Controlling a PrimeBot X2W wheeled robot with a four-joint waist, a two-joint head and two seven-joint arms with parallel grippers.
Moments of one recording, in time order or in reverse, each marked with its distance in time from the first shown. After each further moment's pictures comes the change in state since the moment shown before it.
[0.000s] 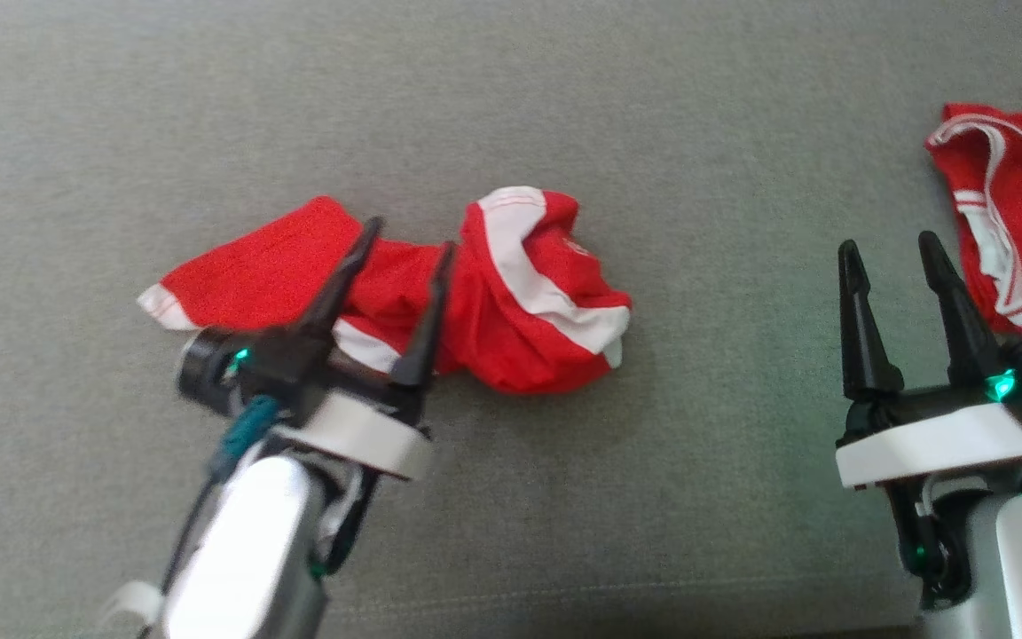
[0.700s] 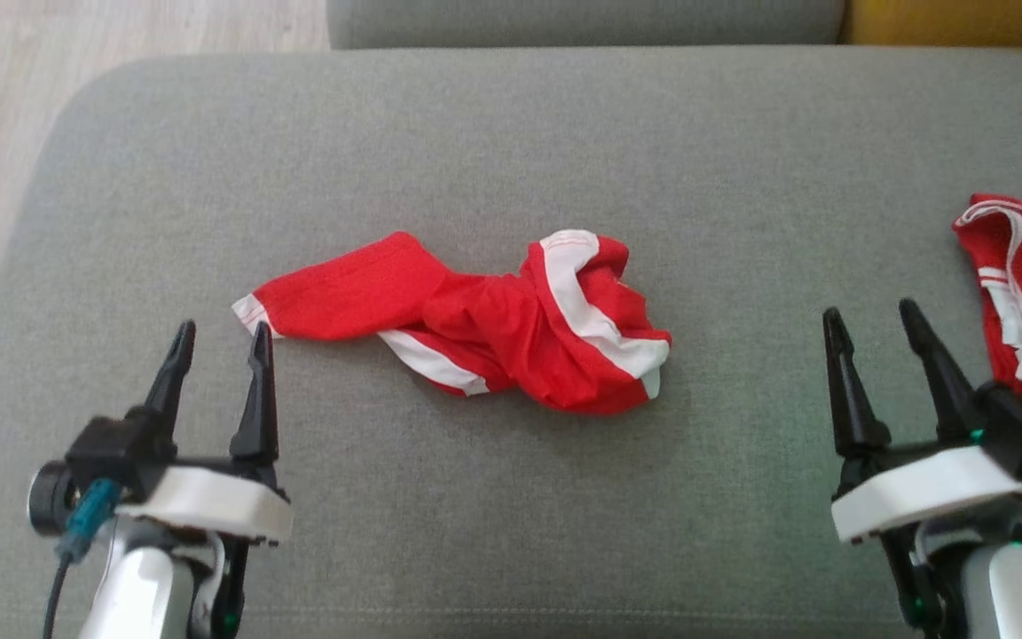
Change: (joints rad) left arm 0.218 0.096 0.236 -0.007 -0.096 0.077 0.000; right arm 0.098 0.001 -0.001 0.005 -0.018 0.000 0.061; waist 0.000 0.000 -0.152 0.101
